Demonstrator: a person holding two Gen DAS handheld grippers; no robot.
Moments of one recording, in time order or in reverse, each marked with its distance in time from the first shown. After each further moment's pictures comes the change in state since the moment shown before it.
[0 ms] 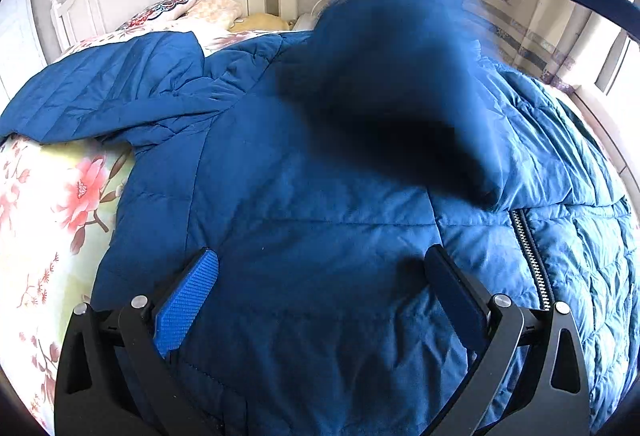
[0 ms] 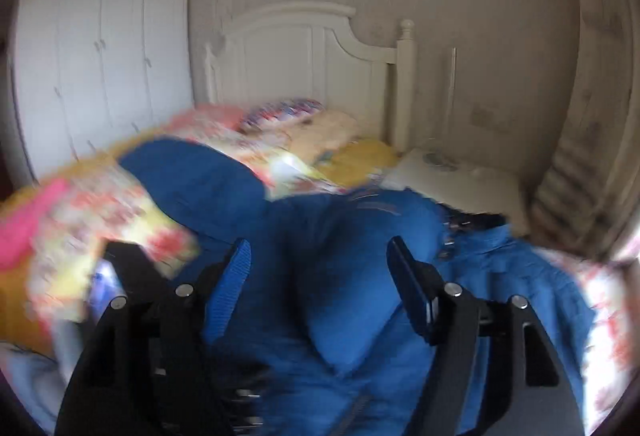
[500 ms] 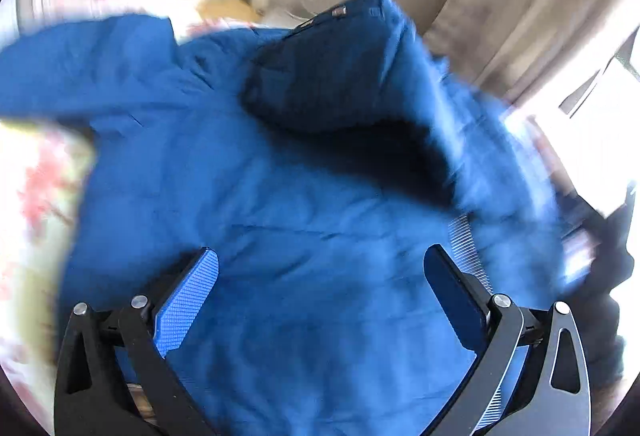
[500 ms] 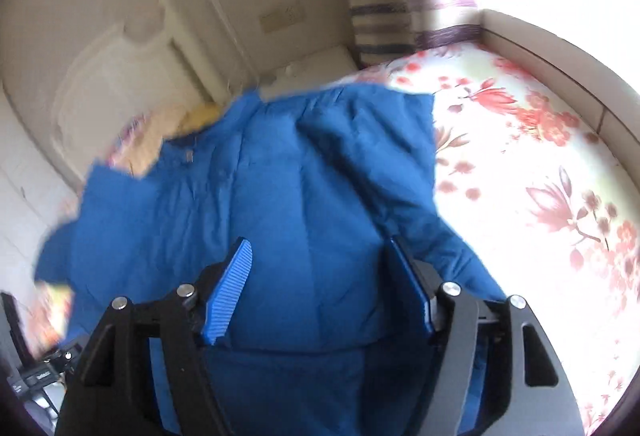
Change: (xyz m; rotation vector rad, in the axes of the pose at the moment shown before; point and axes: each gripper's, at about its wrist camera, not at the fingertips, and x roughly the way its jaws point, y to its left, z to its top) left arm -0.001 0.029 0.016 -0.201 0.042 -0.356; right arm -0.059 -0.217 -0.125 0.641 0.126 -0.365
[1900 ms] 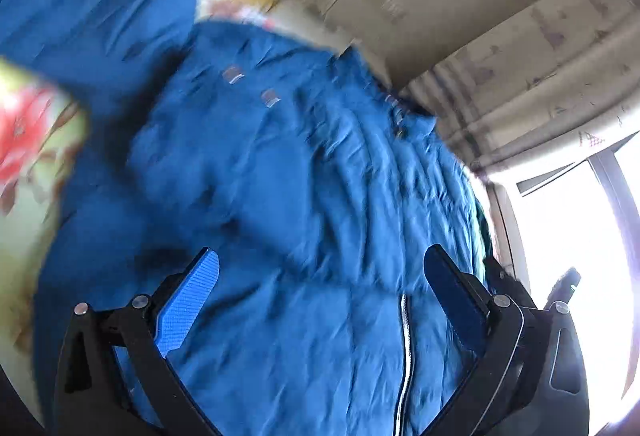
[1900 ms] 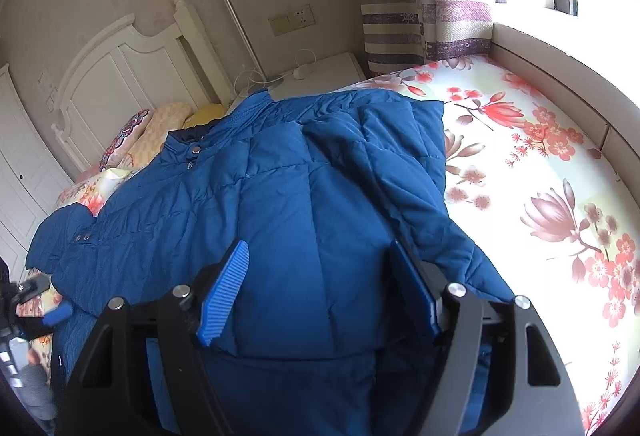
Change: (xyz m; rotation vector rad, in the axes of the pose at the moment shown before) left arm -0.016 -0.002 0.031 -0.213 -0.012 -0.078; right arm -0.001 0.025 -0.010 -0.090 -0.010 -0.013
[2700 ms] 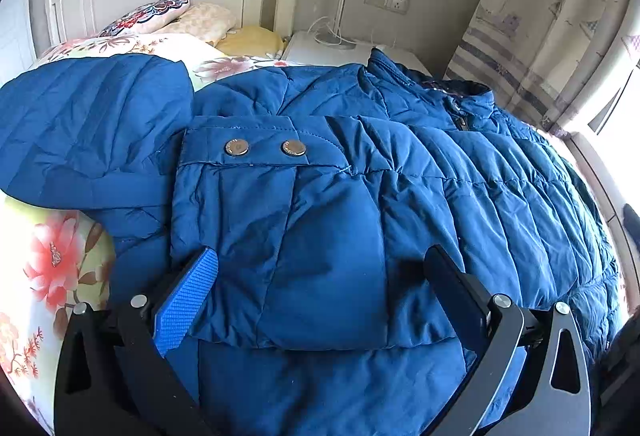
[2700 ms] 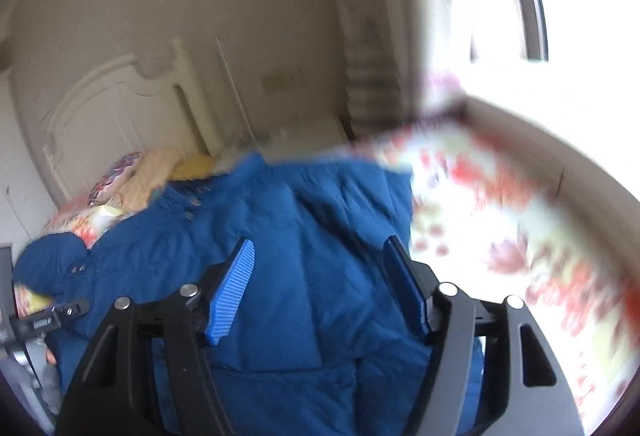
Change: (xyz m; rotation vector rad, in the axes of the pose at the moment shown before) left arm 0.035 -0.002 -0.003 0.363 -0.112 0.316; right arm -0.052 0.017 -0.005 -0.092 -0.258 -0.064
